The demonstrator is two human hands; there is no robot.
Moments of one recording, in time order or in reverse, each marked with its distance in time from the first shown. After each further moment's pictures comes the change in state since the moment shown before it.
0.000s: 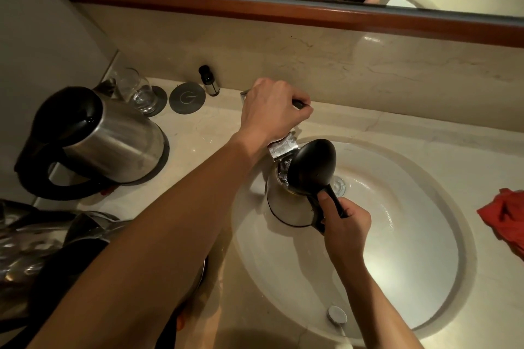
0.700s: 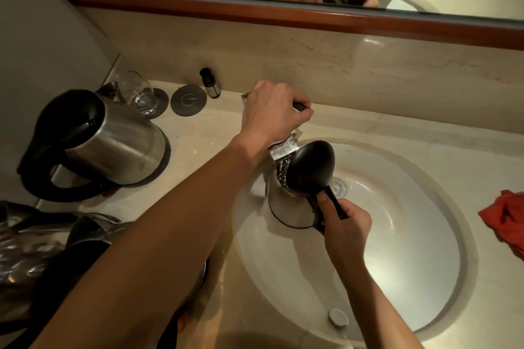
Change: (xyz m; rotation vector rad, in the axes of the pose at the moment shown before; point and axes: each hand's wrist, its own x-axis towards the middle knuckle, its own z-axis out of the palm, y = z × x) left_hand 0.000 0.000 0.000 -0.022 -0.001 0.003; right_hand 0.000 -0.003 -0.001 0.006 -0.014 -0.038
